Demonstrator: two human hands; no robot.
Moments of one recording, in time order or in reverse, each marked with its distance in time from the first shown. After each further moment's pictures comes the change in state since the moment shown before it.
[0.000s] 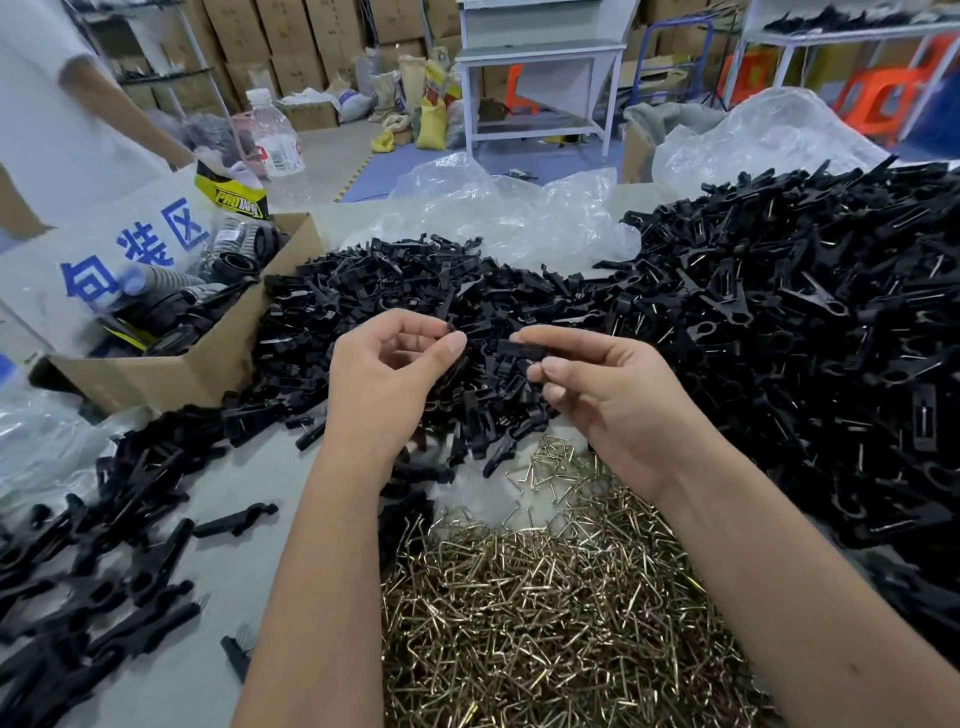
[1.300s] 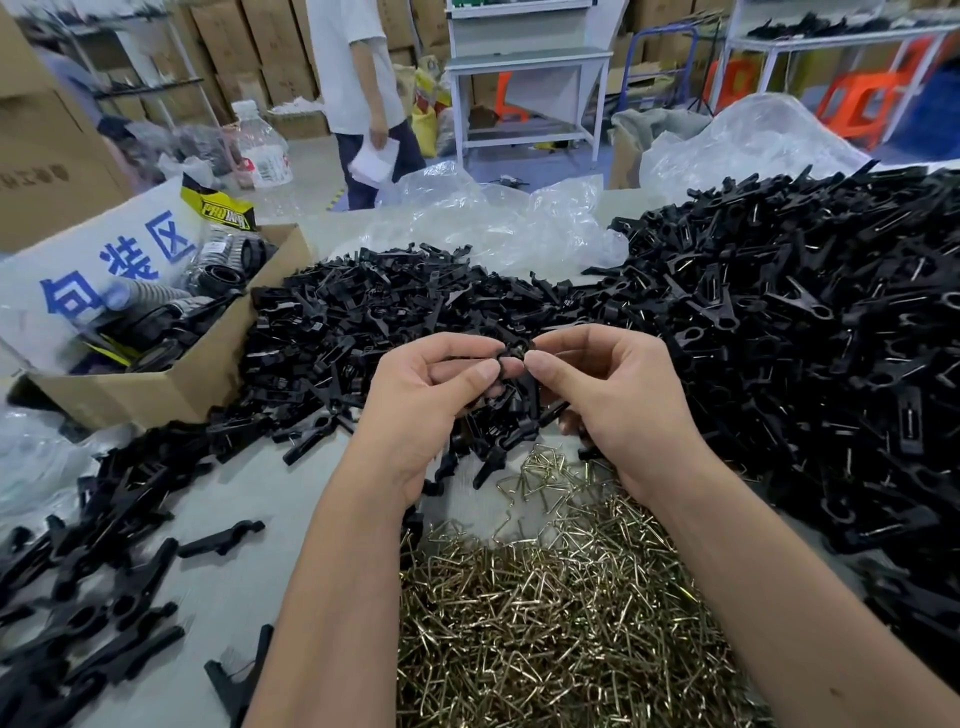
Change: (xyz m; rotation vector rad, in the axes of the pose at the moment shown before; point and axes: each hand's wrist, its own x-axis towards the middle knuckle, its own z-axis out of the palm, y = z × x) left_hand -0.011 0.016 0.027 -0.298 -0.291 -0.214; right_hand 0.003 0.004 -0.006 -0.372 0.136 -0.265
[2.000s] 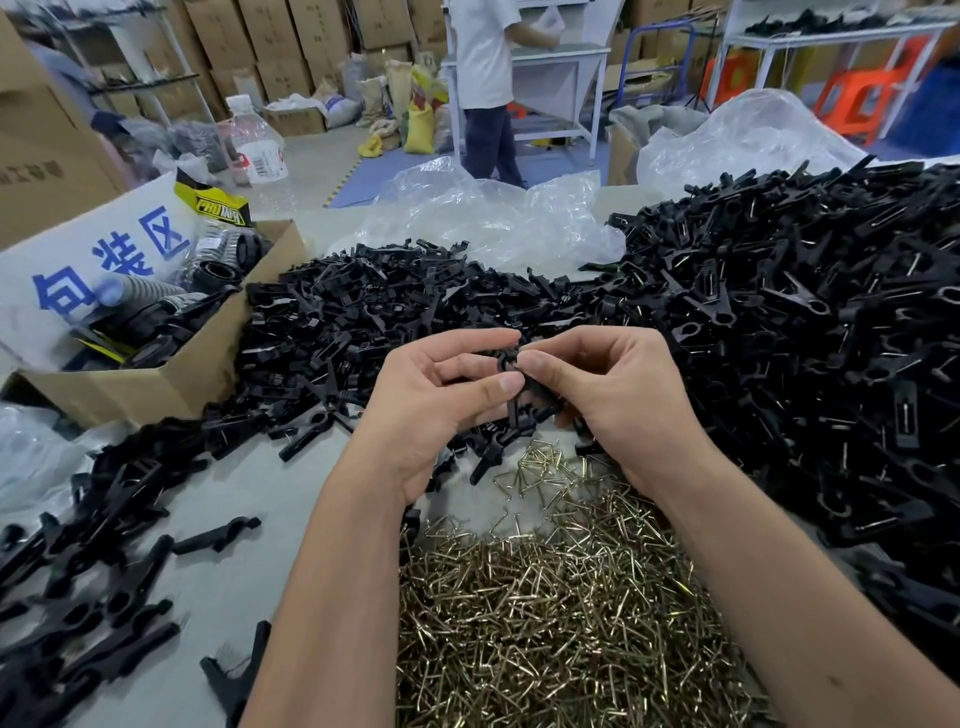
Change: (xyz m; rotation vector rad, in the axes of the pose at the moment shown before) left_hand -0.002 0.003 0.001 -0.084 -0.109 -0.042; right_hand 0.000 -0.004 -0.004 0.021 -0.083 -0.011
